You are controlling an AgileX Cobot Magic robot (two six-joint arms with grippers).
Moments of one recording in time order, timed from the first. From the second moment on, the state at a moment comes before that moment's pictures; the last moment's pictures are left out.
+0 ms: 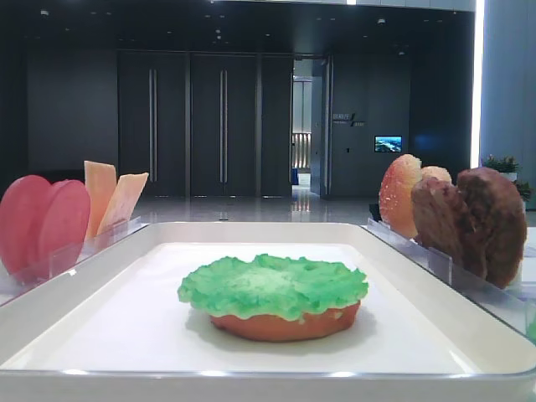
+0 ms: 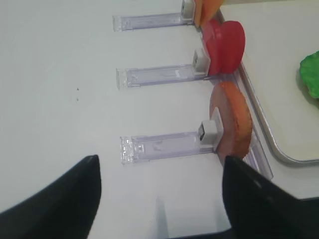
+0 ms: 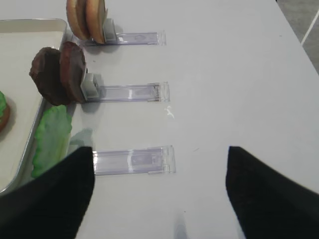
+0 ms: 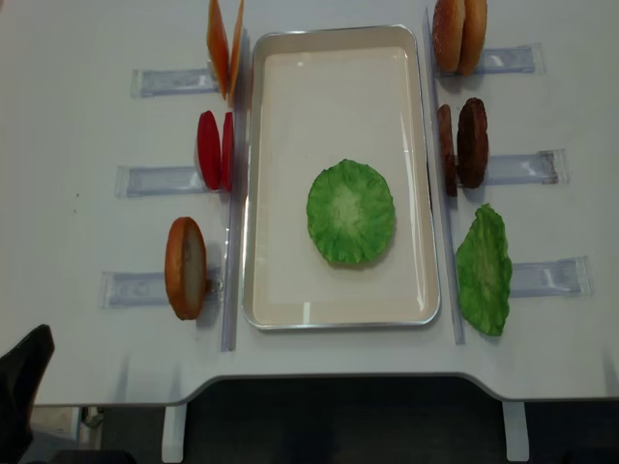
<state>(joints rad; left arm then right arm) -0.05 0.06 -0.48 -0.03 1.11 0.03 -0.05 -0.01 -0.51 0.10 1.14 -0.09</state>
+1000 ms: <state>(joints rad) -0.05 1.03 -1.01 -0.04 1.07 -0.03 -0.05 -0.01 -0.51 0.10 1.14 -0.09</state>
